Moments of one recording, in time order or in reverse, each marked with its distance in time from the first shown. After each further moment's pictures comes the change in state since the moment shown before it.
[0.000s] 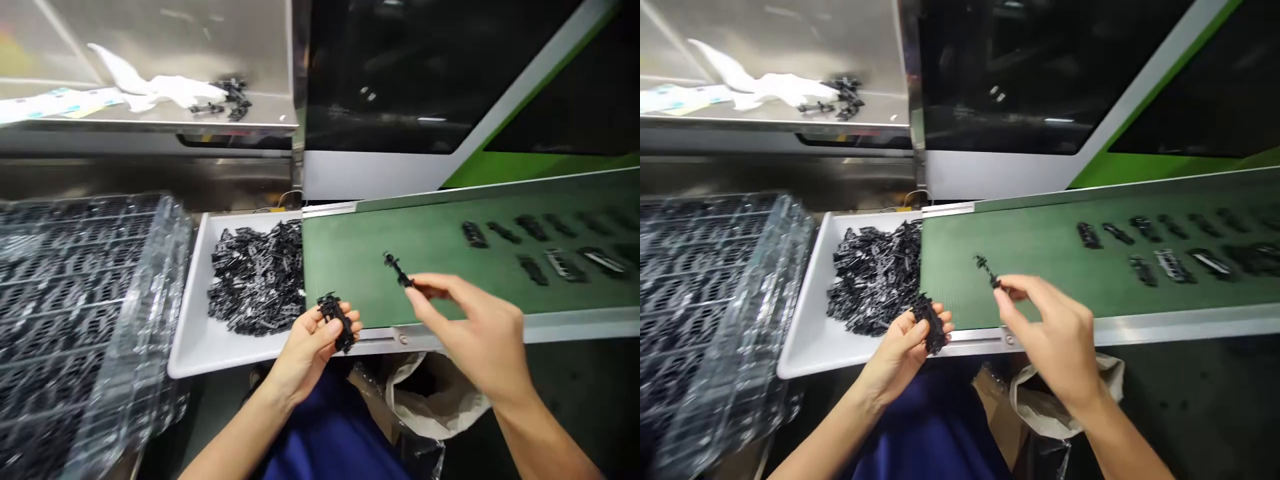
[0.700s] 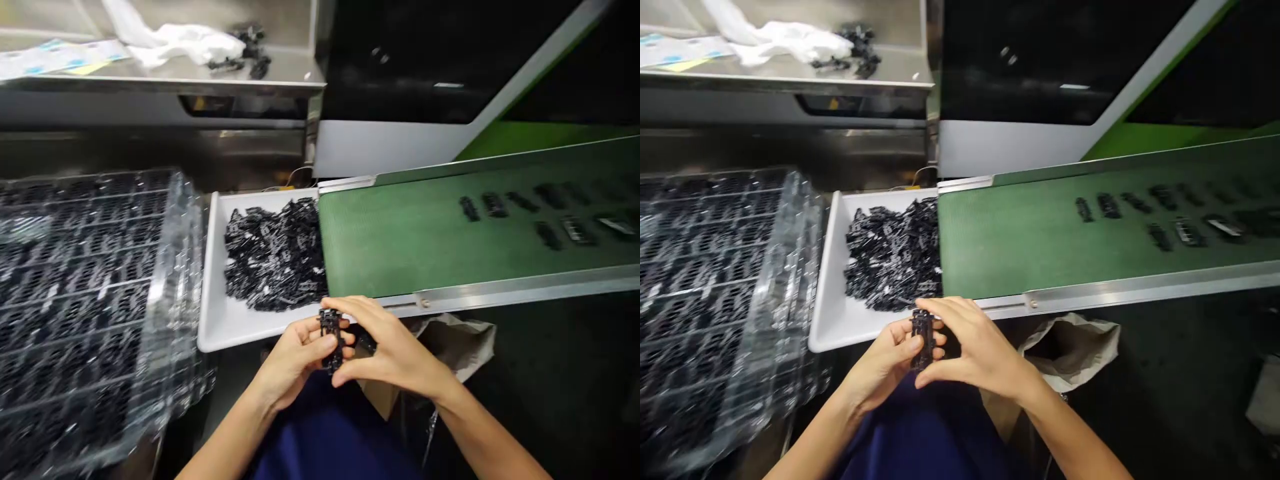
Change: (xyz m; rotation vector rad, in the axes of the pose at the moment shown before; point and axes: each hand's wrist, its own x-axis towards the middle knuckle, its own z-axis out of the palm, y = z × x) left_hand -0.056 0.025 -0.074 0.146 -0.085 -0.222; right_hand -0.051 -0.081 0.077 0.398 -0.653 -0.235
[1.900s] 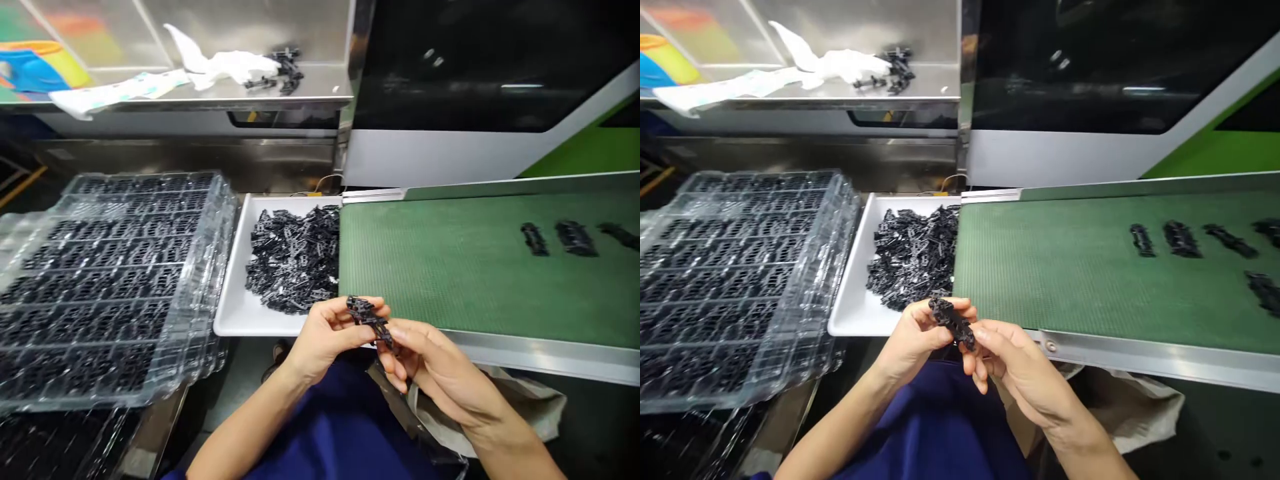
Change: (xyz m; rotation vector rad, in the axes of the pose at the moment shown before) left_hand 0.047 0.005 0.056 0.079 0.086 0.376; right_hand -0.013 0.027 -0.043 1.277 -0.066 0.665
